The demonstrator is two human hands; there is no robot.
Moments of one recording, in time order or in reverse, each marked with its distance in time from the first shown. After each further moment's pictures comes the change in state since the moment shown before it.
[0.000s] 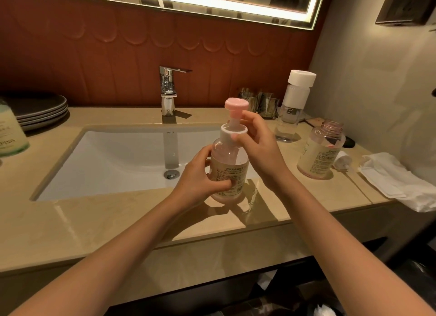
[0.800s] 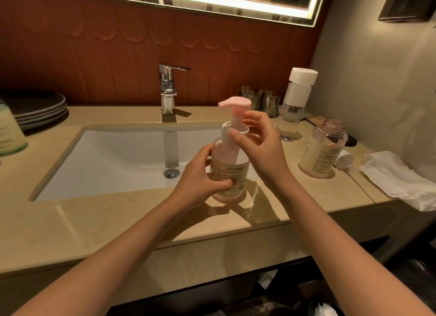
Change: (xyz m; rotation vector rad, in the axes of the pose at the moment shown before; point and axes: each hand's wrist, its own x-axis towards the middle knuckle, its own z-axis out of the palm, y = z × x) left_hand -0.001 0.001 0.000 -0.003 0.002 -0.015; right_hand -0.001 0.005 0.001 -0.059 0.119 -0.085
